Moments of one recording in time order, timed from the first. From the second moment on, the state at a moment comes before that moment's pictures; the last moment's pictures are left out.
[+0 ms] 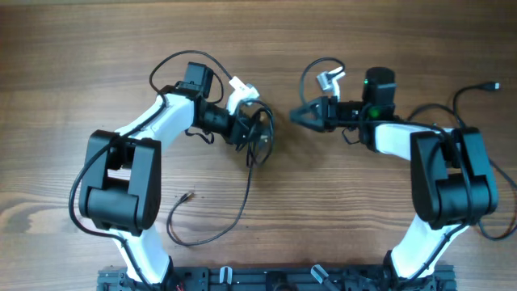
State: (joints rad) left arm -0.23 1.96 1.20 -0.63 1.13 0.46; right arm 0.12 1.96 0.86 0.56 -1.45 0.79
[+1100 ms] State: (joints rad) left arm -0.23 1.96 1.20 -0.42 0.90 0.24; right arm 0.19 1.96 0.86 0.59 -1.36 0.95
